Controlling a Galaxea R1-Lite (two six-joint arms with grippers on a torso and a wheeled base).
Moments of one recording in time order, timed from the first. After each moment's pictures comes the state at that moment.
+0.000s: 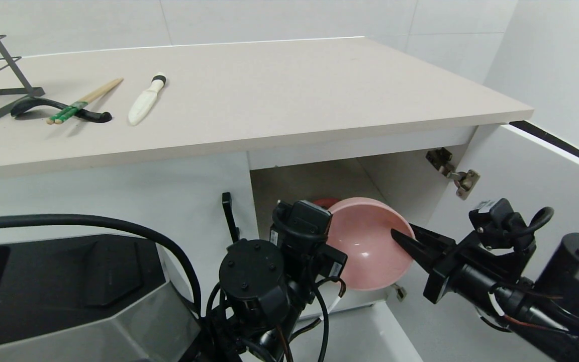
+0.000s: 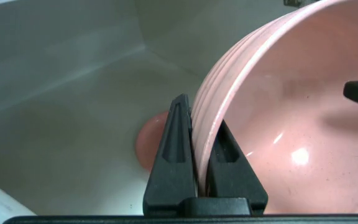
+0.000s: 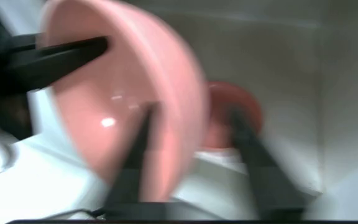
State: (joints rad) left arm -0.98 2.15 -0.71 -1.57 0.46 0.23; right arm 0.59 1.78 -0.14 -1.57 0.04 0.00
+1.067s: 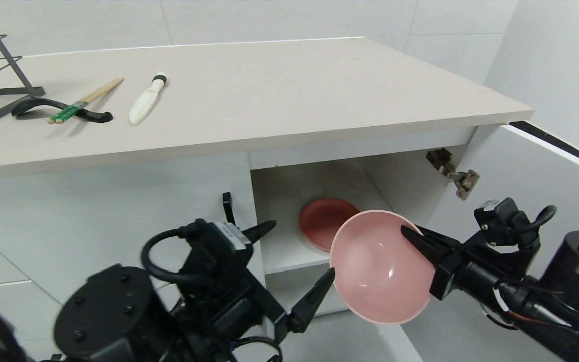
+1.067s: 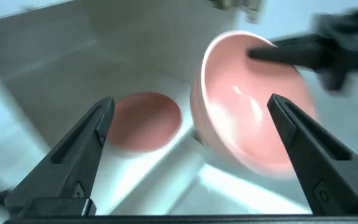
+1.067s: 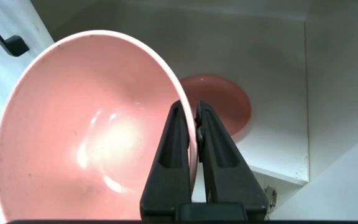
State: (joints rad) left arm -0.95 1.79 -0.27 -1.57 0.09 0.10; right arm 0.53 1.78 -0.13 -1.57 0.05 0.00
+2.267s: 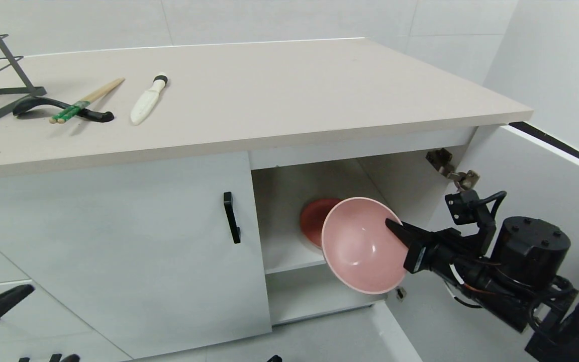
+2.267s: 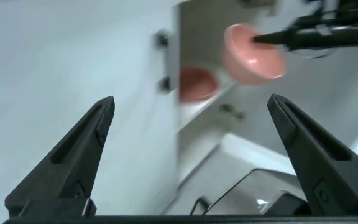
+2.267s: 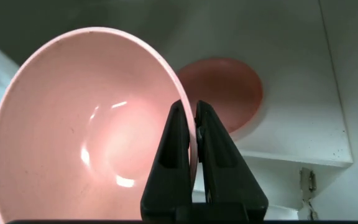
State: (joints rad) left arm -0.29 0.49 -0.08 -0.47 -0.28 0.05; right arm 0.47 1.98 -0.27 -1.57 0.05 0.23
